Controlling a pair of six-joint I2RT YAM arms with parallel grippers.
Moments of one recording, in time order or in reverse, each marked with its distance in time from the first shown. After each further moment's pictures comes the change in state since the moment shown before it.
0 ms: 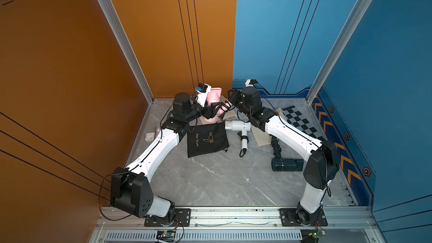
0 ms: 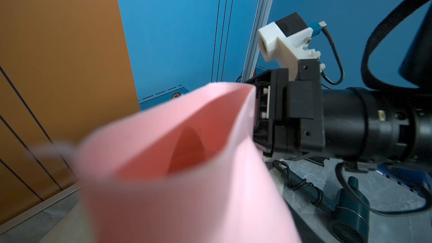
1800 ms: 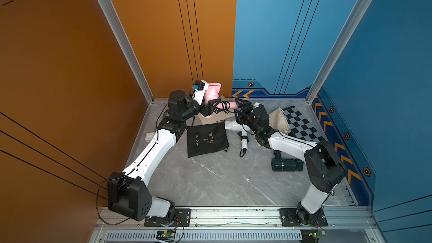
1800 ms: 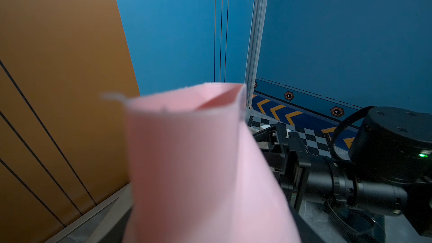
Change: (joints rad) left arm 0.024 -0.034 0.019 0.036 0.025 0.059; right arm -0.073 -0.057 -0.536 0.683 -0.150 0.752
